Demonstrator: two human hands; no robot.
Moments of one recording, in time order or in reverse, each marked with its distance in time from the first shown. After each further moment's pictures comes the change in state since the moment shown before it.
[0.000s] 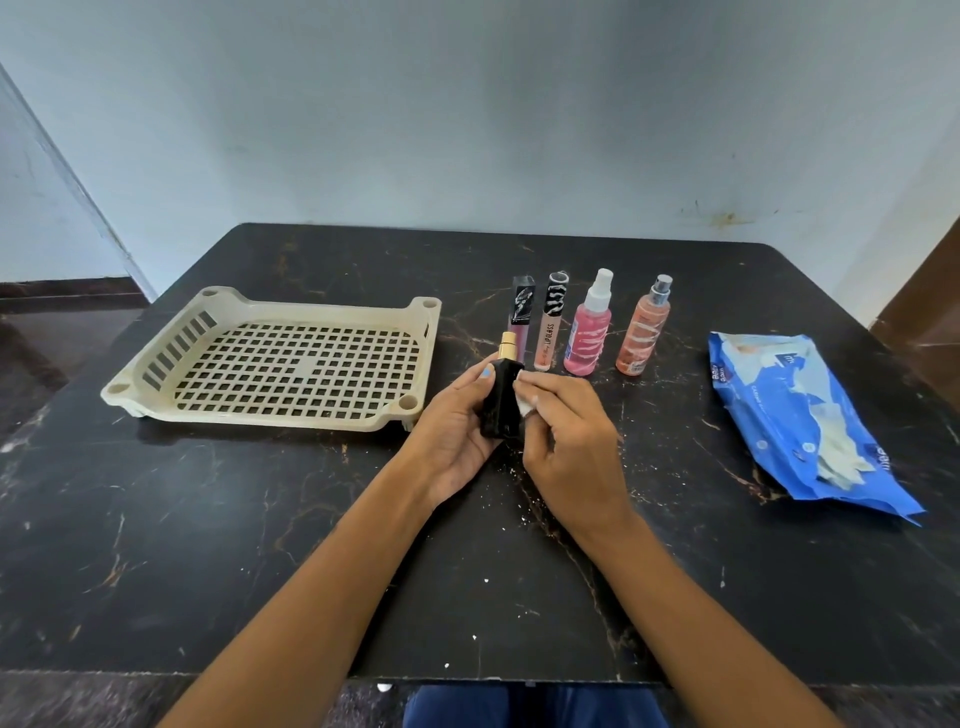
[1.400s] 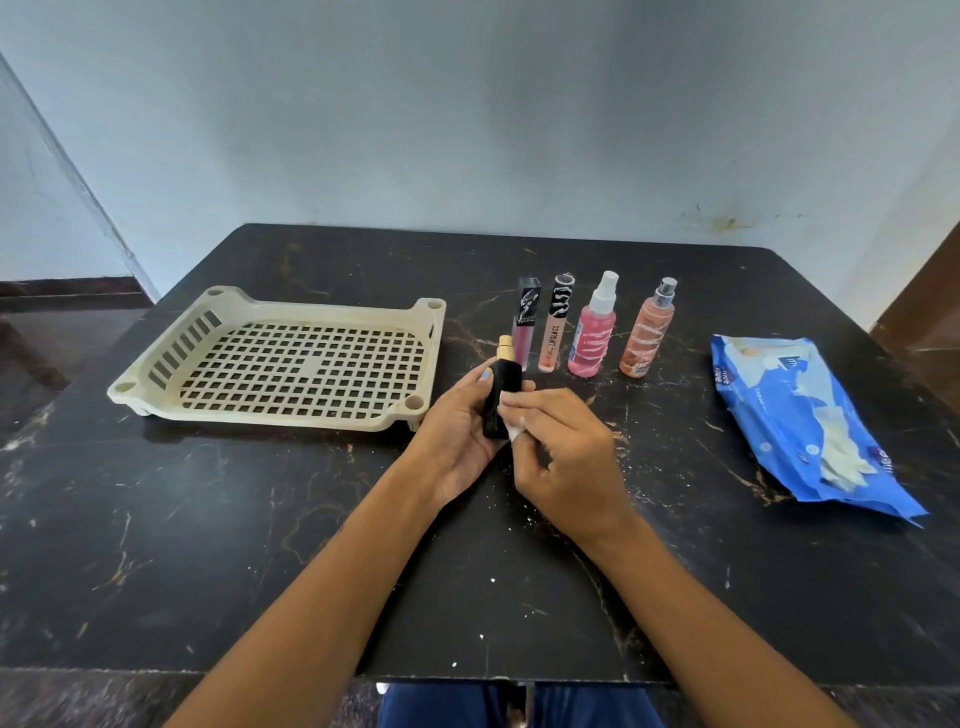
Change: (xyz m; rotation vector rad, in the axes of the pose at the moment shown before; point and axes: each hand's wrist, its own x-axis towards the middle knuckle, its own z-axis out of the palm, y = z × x) left_hand -0.001 0.002 0.000 -0.067 0.076 -0.041; right_hand -0.005 -0.004 0.000 0.051 -0.061 -0.109
